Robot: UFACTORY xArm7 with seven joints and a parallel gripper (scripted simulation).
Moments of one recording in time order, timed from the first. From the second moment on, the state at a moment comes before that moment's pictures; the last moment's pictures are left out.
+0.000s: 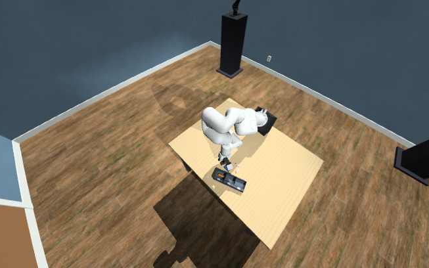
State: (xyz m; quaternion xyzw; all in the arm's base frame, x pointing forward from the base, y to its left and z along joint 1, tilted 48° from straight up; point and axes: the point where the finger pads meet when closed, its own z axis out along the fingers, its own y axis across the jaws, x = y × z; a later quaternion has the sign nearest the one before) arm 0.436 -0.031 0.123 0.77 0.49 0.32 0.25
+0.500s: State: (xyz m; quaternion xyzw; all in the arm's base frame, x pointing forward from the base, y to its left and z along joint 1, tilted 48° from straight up) arm 0.410 -0.029 0.144 0.77 0.49 0.32 0.27
